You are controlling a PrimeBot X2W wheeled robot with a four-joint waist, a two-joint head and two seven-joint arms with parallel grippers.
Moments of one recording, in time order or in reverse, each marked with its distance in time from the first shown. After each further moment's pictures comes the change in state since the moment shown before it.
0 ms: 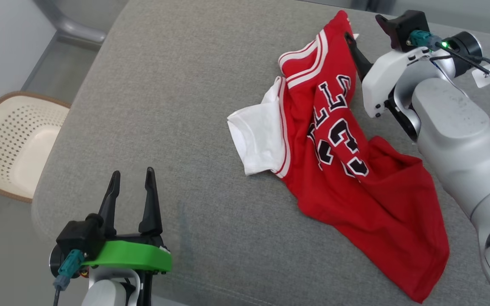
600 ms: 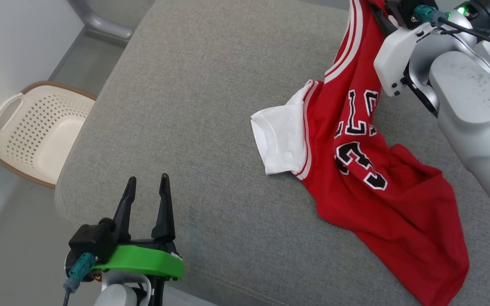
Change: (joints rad) left arm 0.016 0.000 -0.052 0.003 -0.049 -0.003 0.000; right arm -0.034 -0.093 0.014 -0.148 -0.141 0.000 0.119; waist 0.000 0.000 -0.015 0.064
